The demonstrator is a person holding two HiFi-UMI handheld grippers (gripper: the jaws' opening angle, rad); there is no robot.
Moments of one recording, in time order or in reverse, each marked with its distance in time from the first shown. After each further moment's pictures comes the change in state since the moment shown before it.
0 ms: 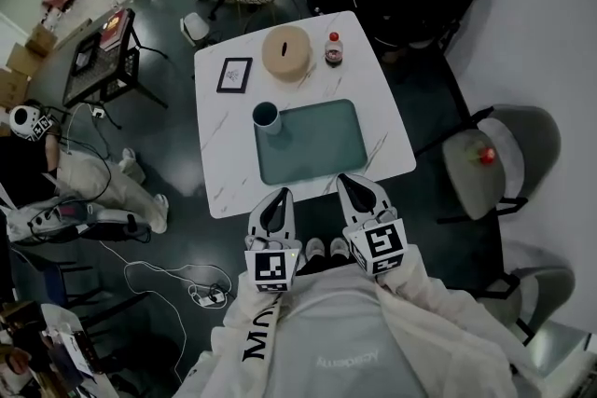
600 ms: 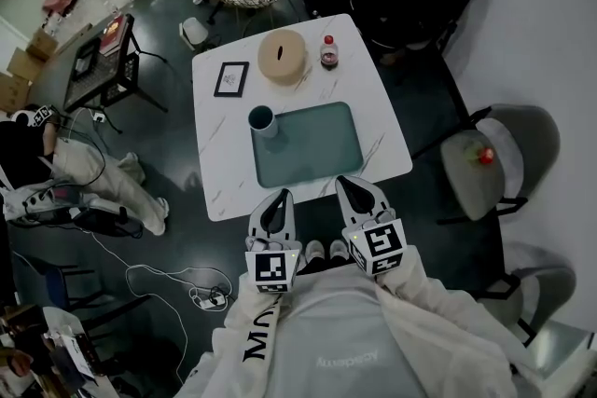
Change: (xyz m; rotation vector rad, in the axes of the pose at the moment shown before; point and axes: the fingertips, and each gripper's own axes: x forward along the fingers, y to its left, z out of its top) left arm 0.005 -0.009 0.004 0.006 -0.003 -0.003; right arm -0.004 -0.008 -0.003 0.041 0.003 0.002
